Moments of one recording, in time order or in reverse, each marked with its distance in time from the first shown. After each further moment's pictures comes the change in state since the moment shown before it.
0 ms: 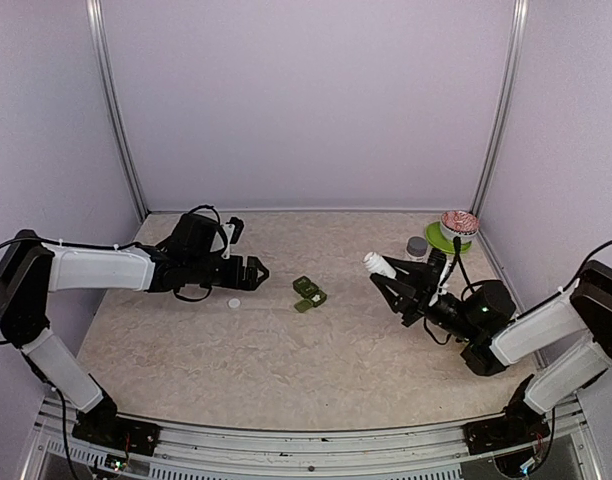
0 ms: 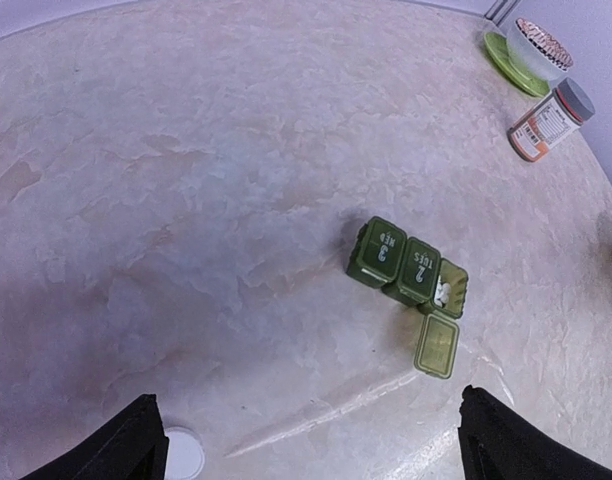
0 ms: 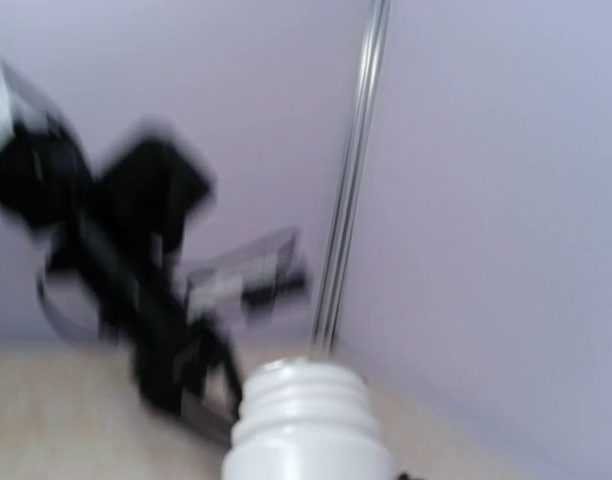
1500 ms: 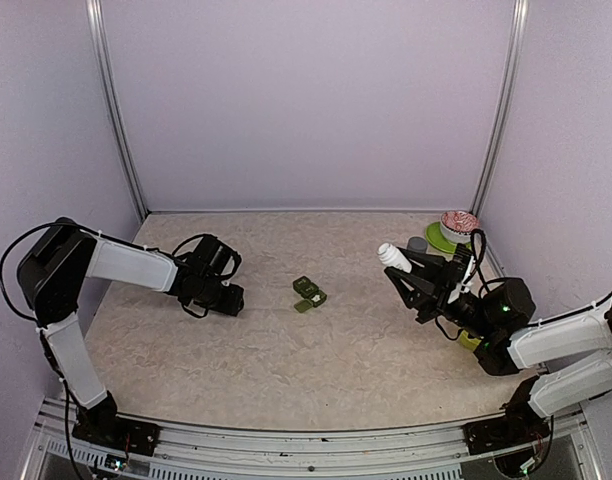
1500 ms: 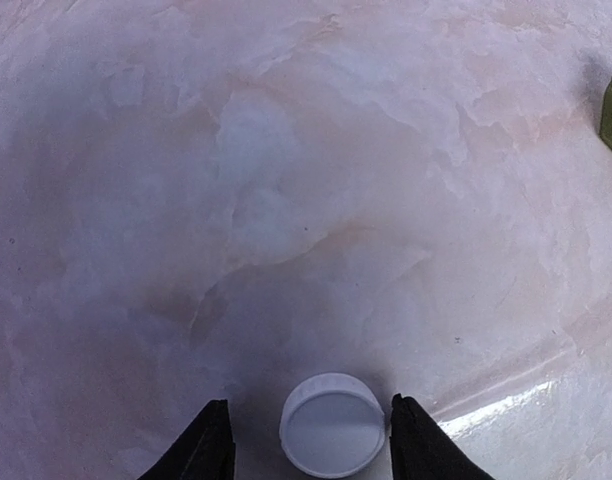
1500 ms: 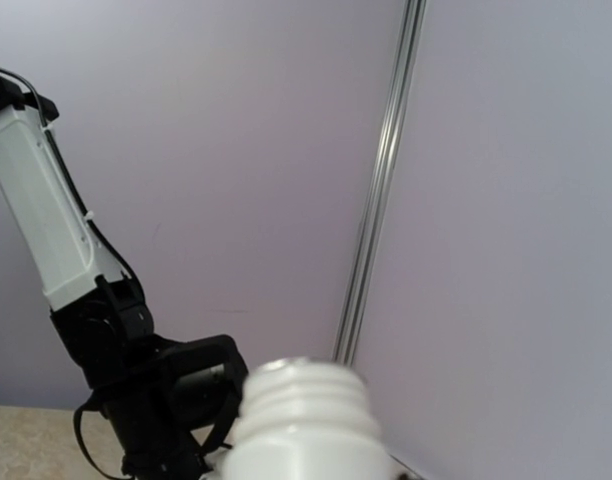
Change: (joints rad) left arm 0.018 0.193 0.029 -0.193 -0.206 0.072; right arm 0.005 -0.248 -0.024 -0.071 -0.048 0.013
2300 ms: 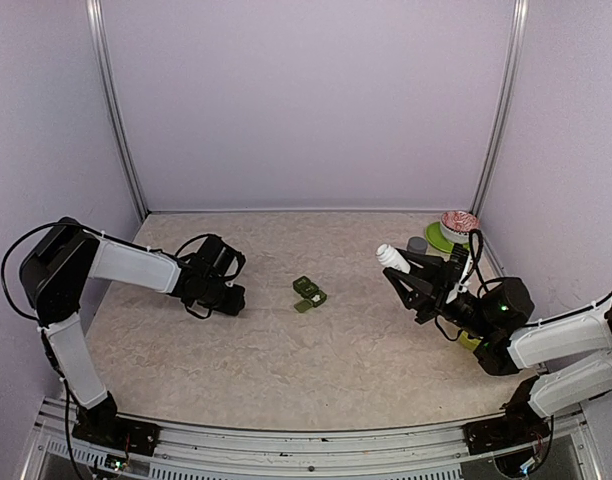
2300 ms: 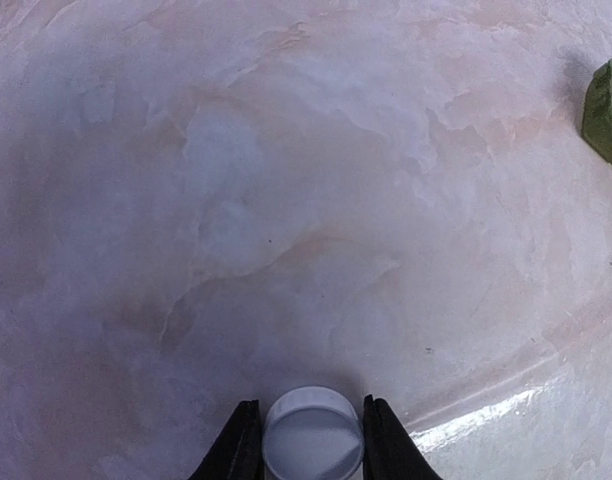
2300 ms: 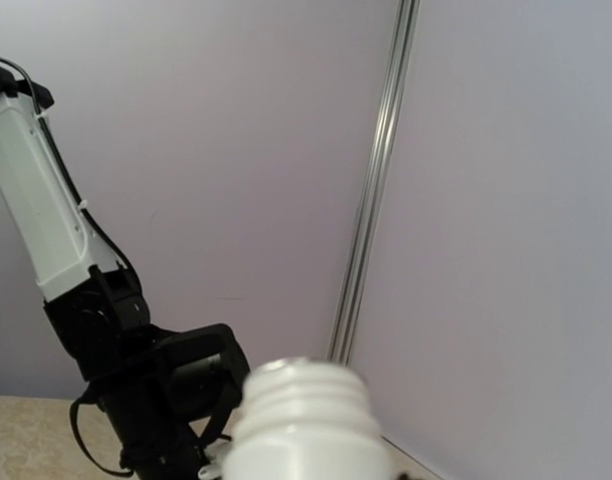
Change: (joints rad) left arm -0.018 0.014 0.006 0.021 0.001 0.005; right arm 0.000 0.000 0.001 -0.026 0.010 -0.006
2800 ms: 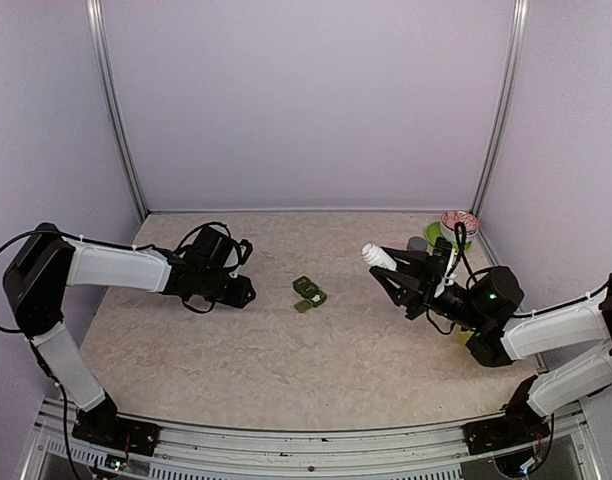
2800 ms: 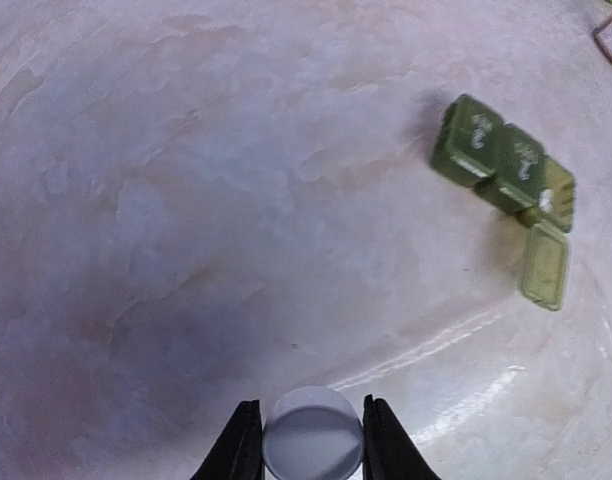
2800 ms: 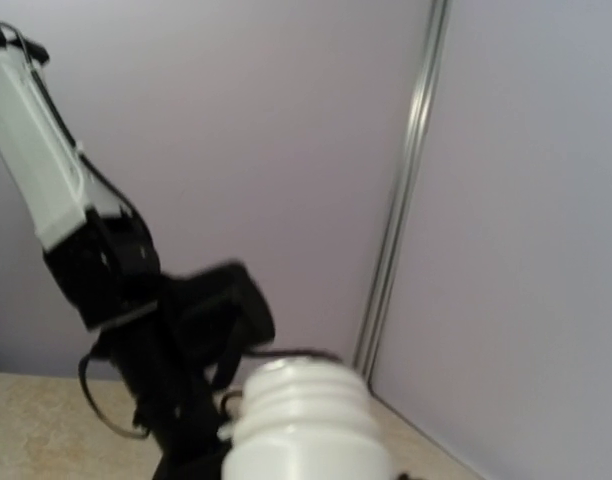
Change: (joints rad) left arm -0.042 -0.102 0.000 0.000 0.075 -0.013; right arm 0.005 0.053 0.076 -0.068 -0.055 -0.006
